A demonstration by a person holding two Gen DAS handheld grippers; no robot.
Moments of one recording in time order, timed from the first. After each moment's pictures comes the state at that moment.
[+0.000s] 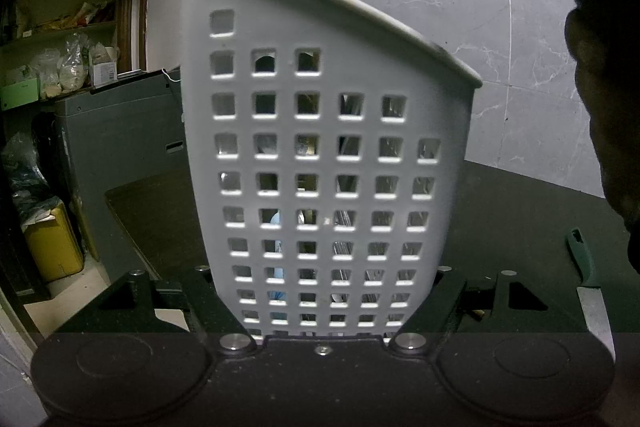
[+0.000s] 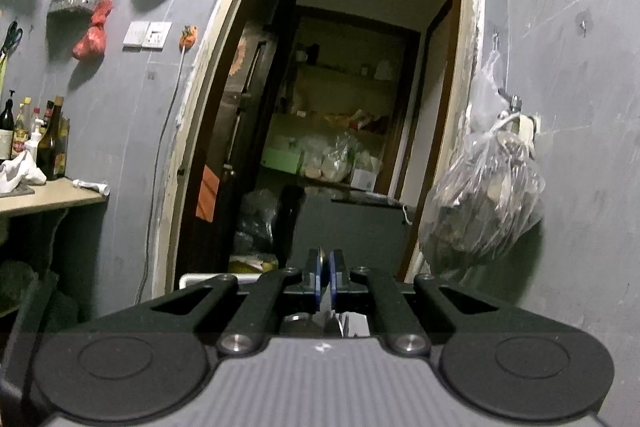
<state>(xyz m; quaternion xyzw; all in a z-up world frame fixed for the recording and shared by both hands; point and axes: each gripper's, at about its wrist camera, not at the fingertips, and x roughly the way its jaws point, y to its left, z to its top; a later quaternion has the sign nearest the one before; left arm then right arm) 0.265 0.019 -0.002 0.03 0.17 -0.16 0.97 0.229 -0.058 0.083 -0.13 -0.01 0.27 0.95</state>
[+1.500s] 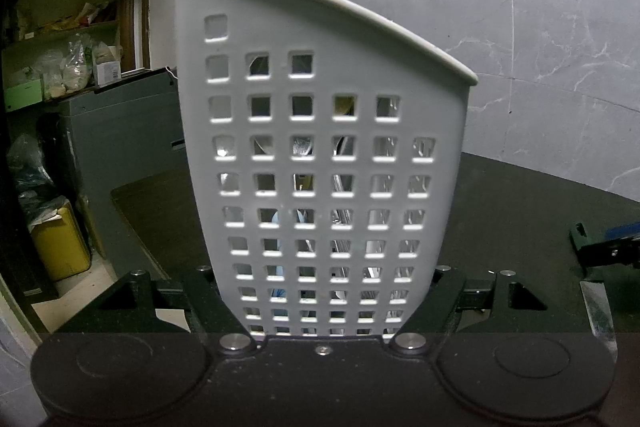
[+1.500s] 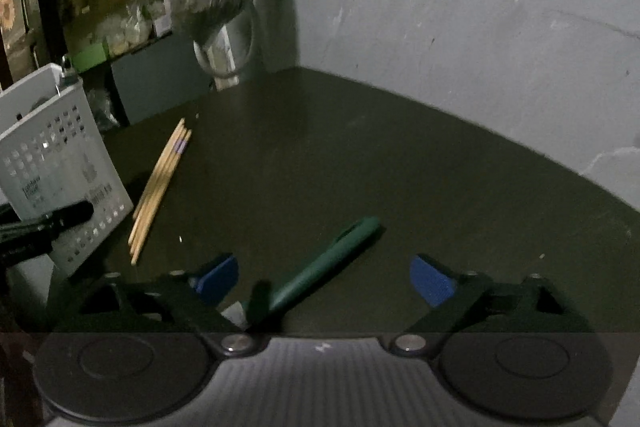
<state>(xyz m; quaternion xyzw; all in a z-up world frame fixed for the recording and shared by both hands) 0.266 0.016 0.002 0.03 0.18 -0.16 0.97 0.202 -0.256 -0.025 0.08 0.31 0.03 0.95</state>
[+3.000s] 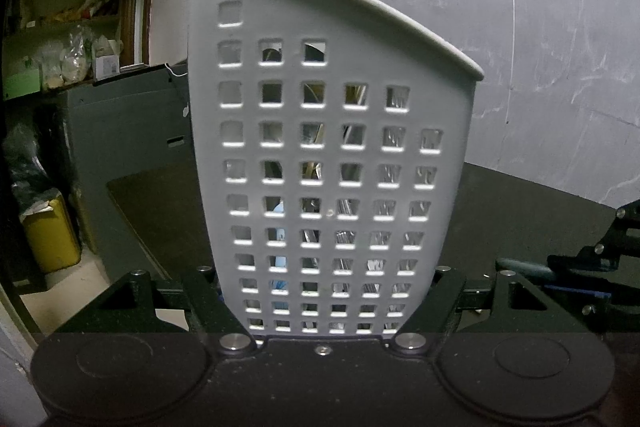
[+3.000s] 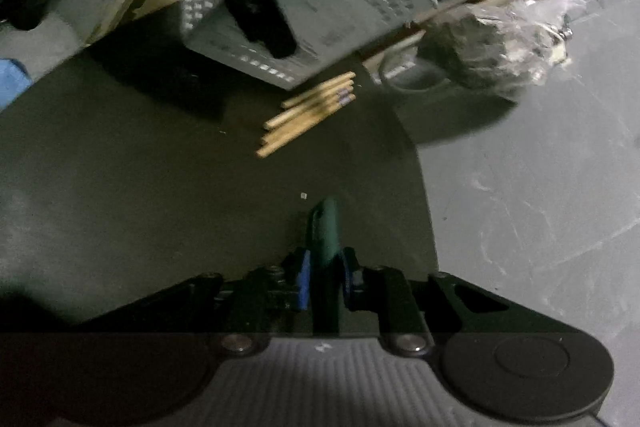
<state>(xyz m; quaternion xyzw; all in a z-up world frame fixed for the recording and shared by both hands) 0.265 0.028 -0.007 0.01 0.17 -0.17 0.97 0.171 -0.089 -0.066 -0.51 0.22 0.07 0.83</state>
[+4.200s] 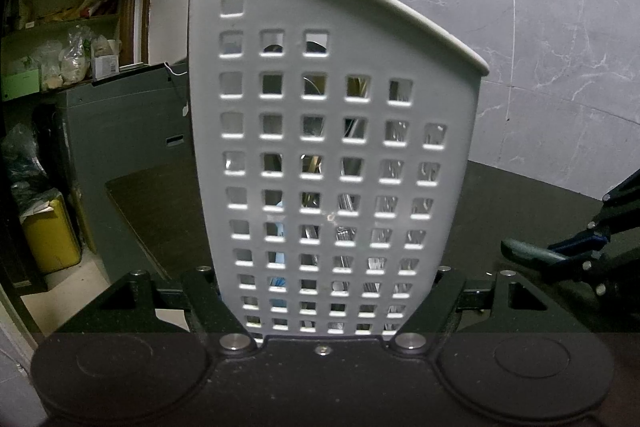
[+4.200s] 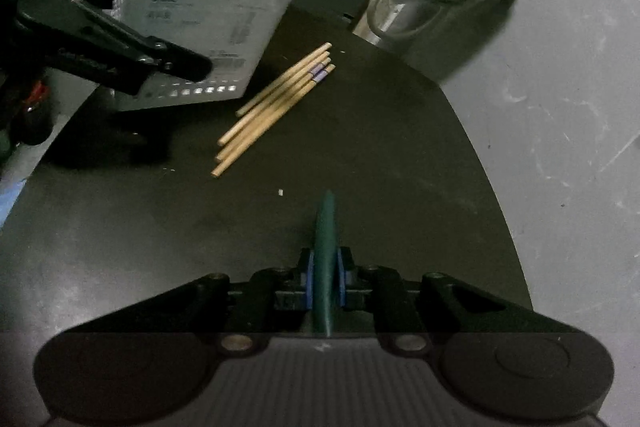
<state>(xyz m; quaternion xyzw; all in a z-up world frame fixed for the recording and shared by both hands) 0.268 0.027 -0.008 0.01 0.17 -0.17 0.97 0.212 -0.134 -0.017 -0.31 0.32 0.12 0.88</state>
